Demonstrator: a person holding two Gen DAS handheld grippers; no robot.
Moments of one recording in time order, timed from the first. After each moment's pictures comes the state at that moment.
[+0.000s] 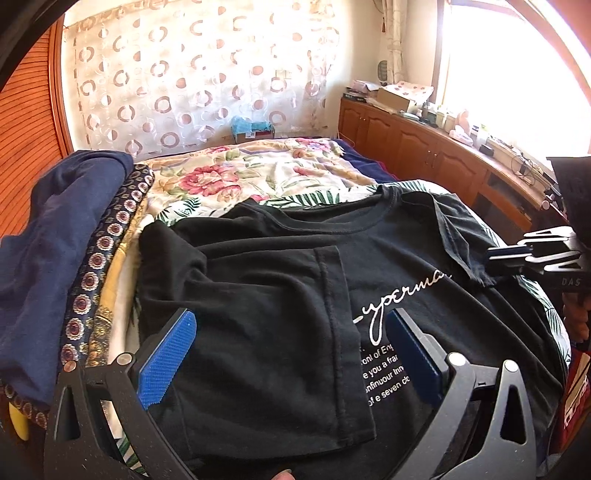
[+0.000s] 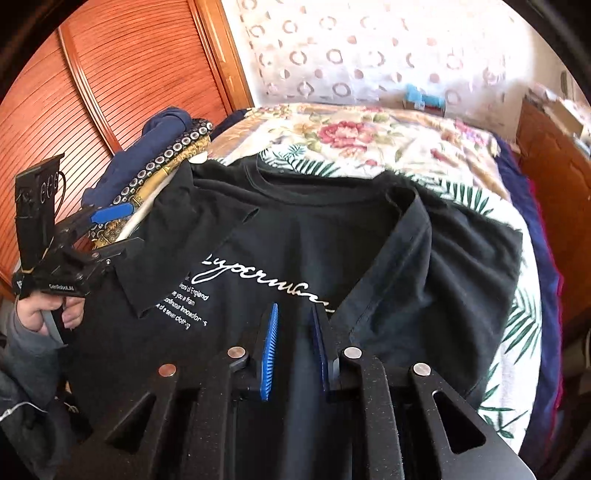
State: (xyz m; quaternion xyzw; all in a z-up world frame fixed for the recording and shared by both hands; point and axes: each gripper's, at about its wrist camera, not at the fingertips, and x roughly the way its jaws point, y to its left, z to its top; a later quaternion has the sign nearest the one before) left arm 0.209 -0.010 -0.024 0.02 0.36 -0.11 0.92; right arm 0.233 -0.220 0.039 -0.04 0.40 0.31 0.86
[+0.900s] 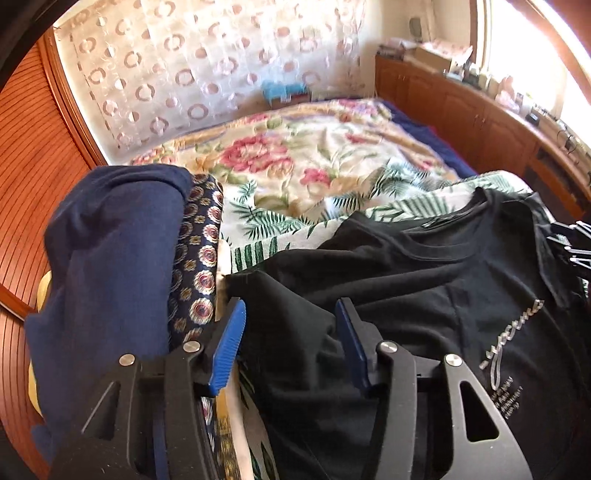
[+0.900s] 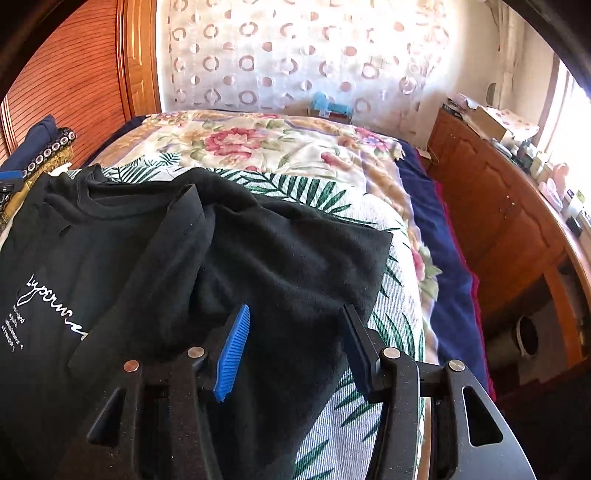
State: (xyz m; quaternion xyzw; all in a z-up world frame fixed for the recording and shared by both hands) left arm 0.327 0.049 -0.025 0.08 0.45 -0.04 0.89; right arm 0.258 -0.284 -0.001 -0.09 0.38 0.13 0.91
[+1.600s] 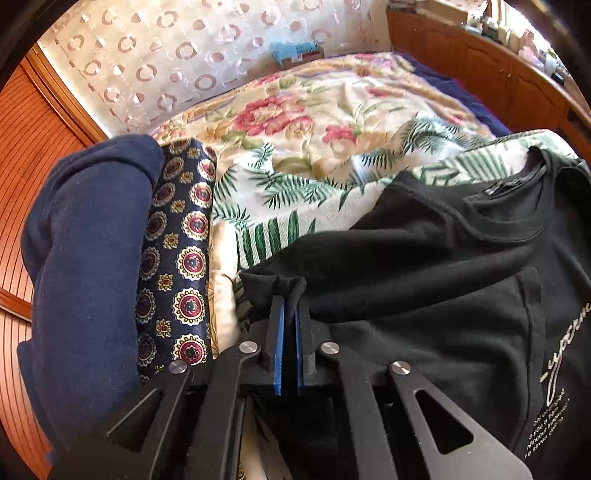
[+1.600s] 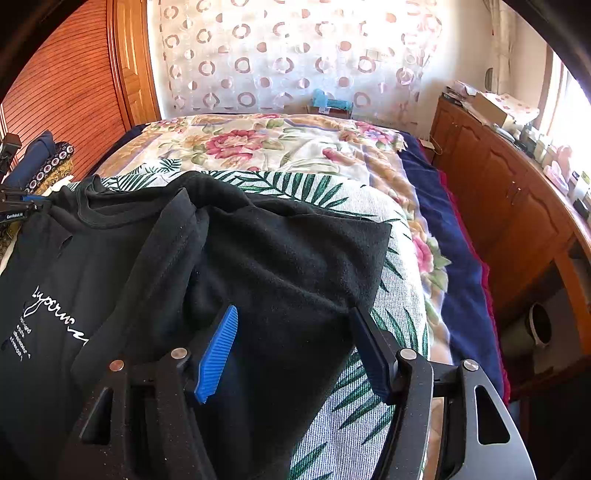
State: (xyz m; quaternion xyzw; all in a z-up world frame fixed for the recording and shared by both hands) left arm 0.359 0.048 -0.056 0.14 0.50 0.00 0.86; right arm 0.275 -0.293 -0.002 -0.06 0.39 0.14 0.91
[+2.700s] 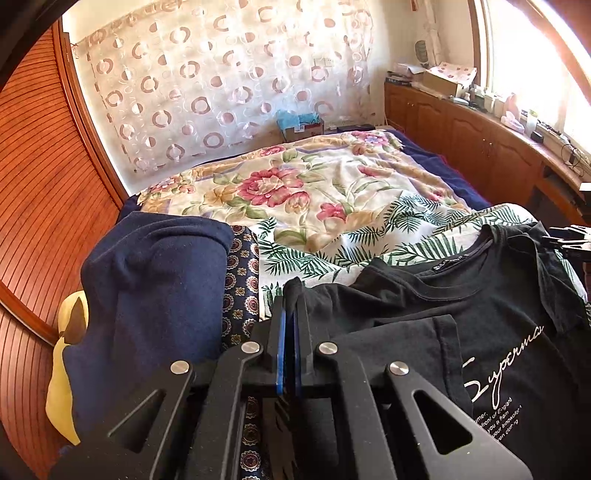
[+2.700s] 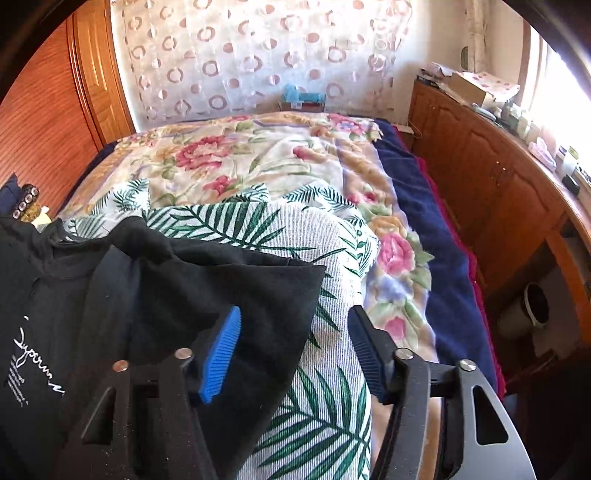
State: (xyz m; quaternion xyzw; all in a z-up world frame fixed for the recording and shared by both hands) left arm 0.317 0.065 0.014 0.08 0.38 -0.03 0.92; right arm 0.332 -0.321 0.004 -0.03 0.41 0.10 0.91
